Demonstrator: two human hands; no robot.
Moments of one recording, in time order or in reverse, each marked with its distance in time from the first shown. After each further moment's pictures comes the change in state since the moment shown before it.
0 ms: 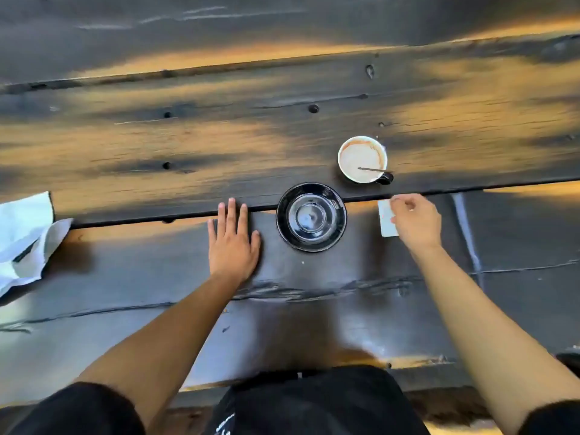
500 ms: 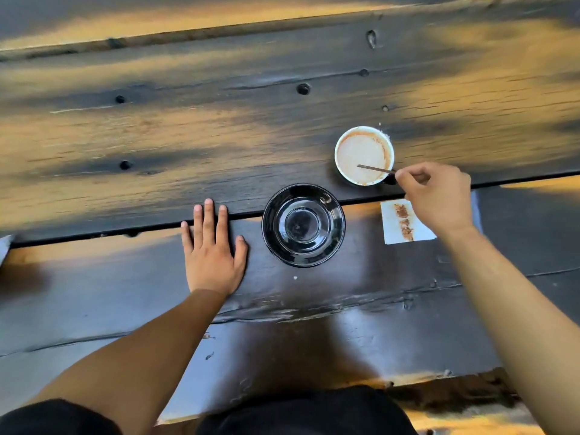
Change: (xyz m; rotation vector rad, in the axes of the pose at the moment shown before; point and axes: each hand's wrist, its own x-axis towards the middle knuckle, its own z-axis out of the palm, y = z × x) left_hand 0.019 -0.011 0.035 0.011 0.135 -0.023; right_hand 0.054 -0.031 -0.010 -0.324 0.043 -0.209
